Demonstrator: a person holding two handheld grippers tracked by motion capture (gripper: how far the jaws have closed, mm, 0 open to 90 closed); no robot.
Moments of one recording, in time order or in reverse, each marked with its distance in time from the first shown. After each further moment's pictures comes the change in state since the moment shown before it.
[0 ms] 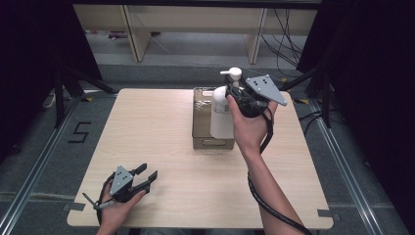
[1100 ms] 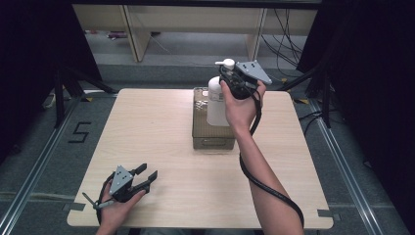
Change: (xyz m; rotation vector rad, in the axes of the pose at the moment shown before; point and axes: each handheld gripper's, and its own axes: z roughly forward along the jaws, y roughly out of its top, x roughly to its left) left arm 0.001 0.000 0.000 0.001 -0.005 -0.011; right arm -0.009 -0.009 0.062 0.077 -0.039 0.020
